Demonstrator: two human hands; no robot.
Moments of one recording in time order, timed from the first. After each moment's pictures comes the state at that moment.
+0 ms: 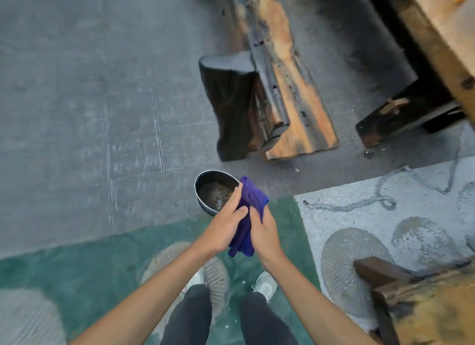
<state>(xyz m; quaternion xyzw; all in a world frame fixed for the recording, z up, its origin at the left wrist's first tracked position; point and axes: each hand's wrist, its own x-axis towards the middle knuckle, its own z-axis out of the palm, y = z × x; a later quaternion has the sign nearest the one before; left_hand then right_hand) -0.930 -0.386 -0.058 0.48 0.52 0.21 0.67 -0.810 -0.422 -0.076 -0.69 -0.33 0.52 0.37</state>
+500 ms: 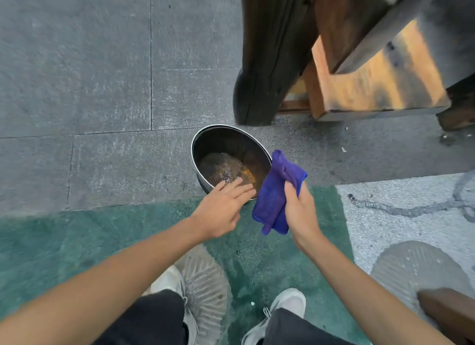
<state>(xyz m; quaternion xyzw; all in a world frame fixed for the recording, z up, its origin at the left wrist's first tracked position) -0.954 -0.360 -0.425 0.84 0.45 -0.08 0.28 -0.758 -0.372 -0.398 -0.71 -0.36 0.49 0.37</state>
